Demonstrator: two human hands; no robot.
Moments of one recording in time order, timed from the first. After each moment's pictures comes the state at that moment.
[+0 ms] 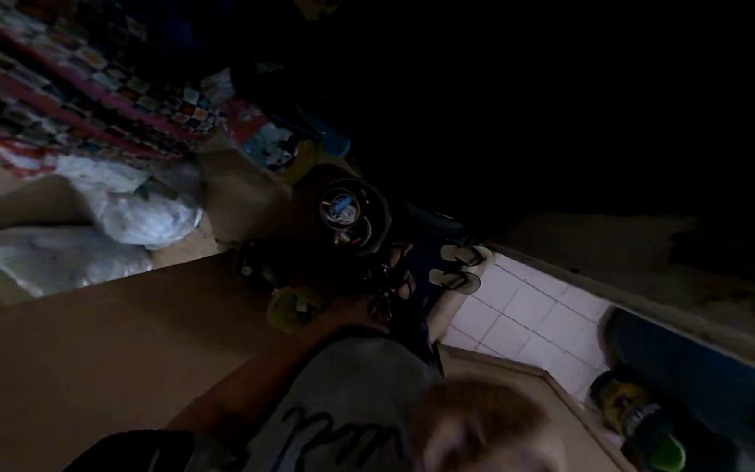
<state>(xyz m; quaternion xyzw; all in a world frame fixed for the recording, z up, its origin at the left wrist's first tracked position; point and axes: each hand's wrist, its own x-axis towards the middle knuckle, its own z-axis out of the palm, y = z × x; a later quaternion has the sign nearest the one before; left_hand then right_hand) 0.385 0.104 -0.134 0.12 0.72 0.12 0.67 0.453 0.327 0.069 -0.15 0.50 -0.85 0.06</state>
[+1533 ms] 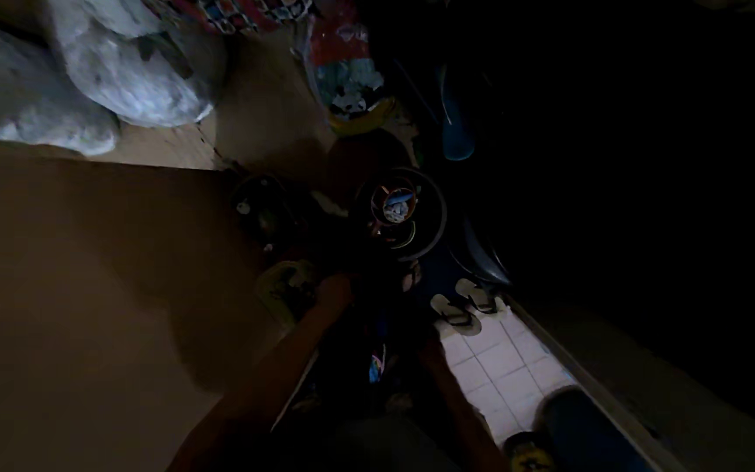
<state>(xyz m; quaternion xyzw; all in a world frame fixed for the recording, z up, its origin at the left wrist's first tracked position) 0.344 -0.027 -0.264 -0.17 0.77 0.16 0.60 0.456 0.218 -0.276 0.20 0.75 -0.22 0.59</state>
